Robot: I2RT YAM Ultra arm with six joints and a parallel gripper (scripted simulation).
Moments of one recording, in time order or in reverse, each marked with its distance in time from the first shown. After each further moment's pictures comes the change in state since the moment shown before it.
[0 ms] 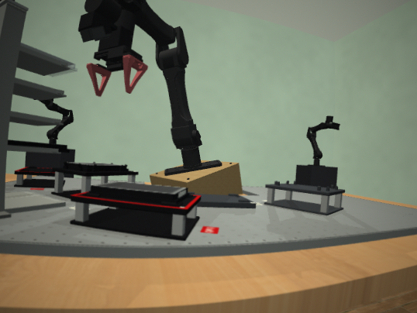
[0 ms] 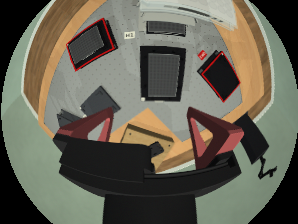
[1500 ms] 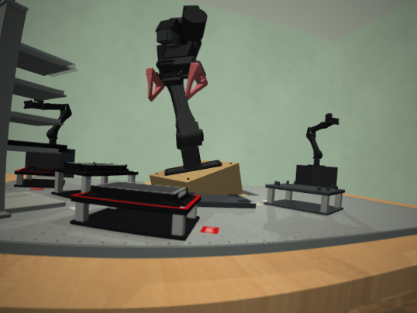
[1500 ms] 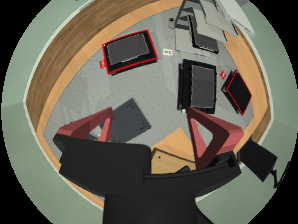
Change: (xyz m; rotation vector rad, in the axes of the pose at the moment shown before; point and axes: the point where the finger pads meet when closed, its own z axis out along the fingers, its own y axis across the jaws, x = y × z) arm 0.053 0.121 0.006 0.000 -0.424 -0.028
